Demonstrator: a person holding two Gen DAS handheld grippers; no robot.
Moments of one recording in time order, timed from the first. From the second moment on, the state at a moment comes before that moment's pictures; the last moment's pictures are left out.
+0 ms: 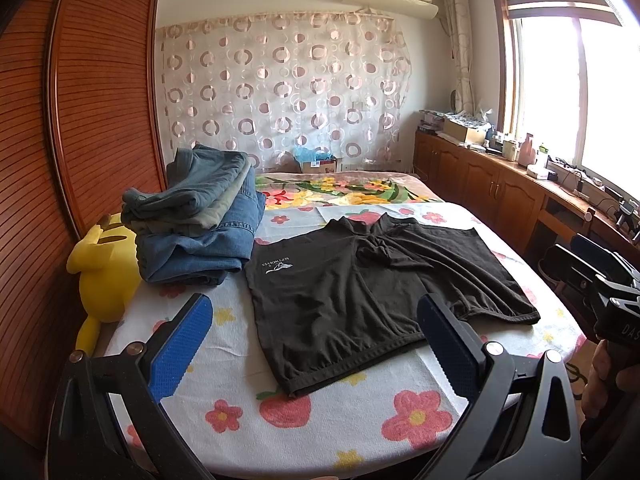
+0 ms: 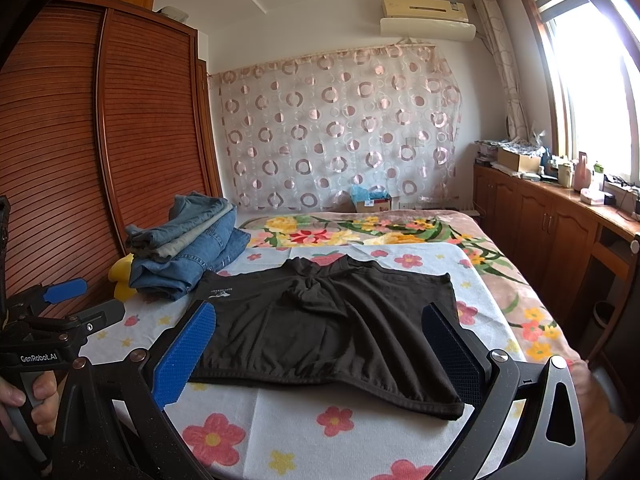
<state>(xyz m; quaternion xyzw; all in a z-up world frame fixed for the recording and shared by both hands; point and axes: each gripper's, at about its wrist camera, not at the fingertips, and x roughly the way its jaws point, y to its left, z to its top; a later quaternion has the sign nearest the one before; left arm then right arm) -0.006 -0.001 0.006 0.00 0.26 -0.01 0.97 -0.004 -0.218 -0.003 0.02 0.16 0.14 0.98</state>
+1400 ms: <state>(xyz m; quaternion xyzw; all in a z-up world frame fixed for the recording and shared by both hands) 0.037 -0.012 0.006 0.02 0.28 -0.05 0.96 0.004 -0.221 -0.001 0.01 0.16 0.13 0.98</state>
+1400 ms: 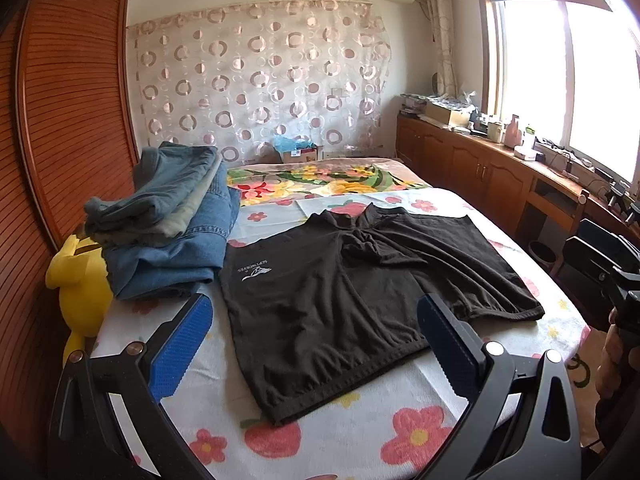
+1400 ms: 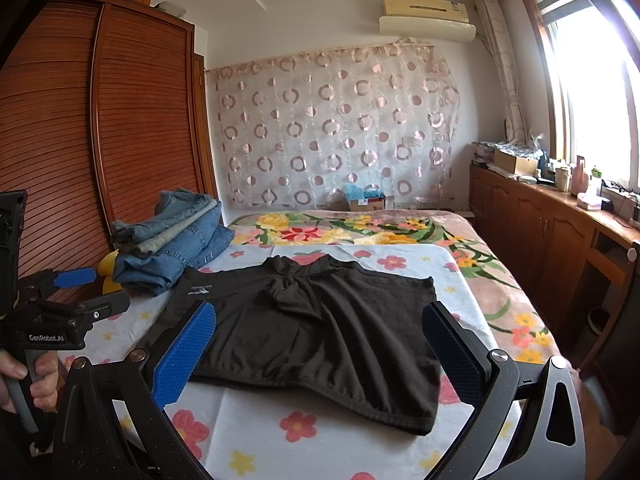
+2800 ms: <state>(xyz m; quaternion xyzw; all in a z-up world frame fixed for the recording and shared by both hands) 0.124 -0.041 -0.068 0.03 0.39 -0.13 0.91 0.196 -0.273 0.014 0.02 0.37 0.10 0.92</state>
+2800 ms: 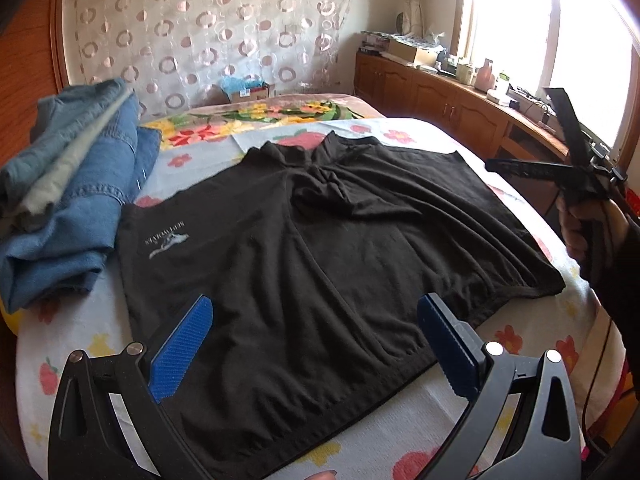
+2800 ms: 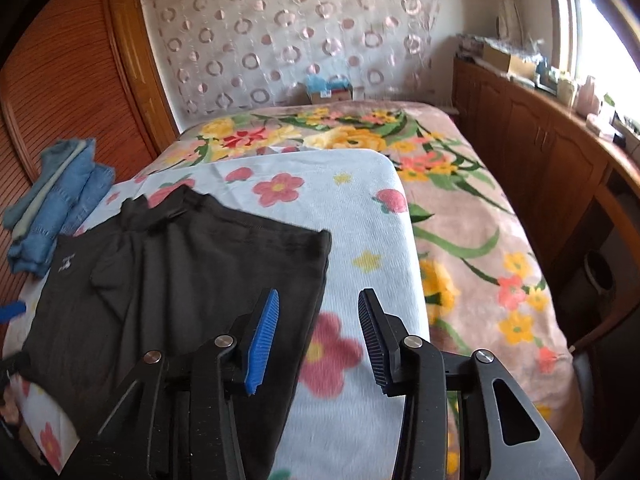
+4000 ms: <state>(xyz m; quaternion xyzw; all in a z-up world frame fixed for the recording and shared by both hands) 0.107 -0.023 -0.074 0.01 0.40 -0.13 0.91 0.203 -0.270 0.050 -0.03 0.37 0.03 0.93</state>
